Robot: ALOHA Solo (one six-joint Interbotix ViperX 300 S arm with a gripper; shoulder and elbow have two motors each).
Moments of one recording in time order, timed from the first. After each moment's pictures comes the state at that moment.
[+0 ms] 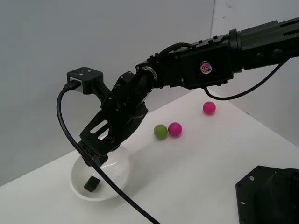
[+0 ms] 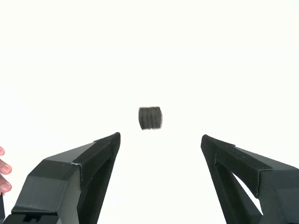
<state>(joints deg) -38.2 98.3 98.0 121.7 122.0 -17.3 34.5 -1.4</state>
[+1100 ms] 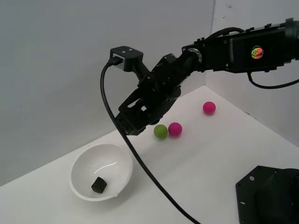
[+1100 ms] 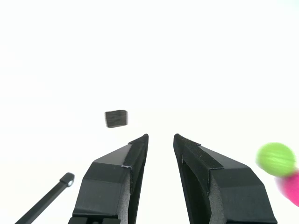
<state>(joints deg) -28.5 108.5 108.0 129.8 129.9 -17.1 34.3 0.9</state>
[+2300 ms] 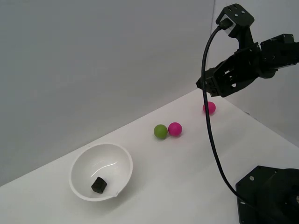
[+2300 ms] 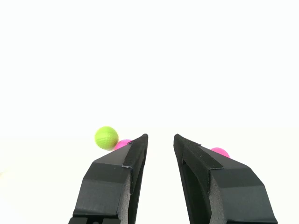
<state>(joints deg) 5.6 136.8 136.5 146.3 146.3 -16.1 30.4 18.9</state>
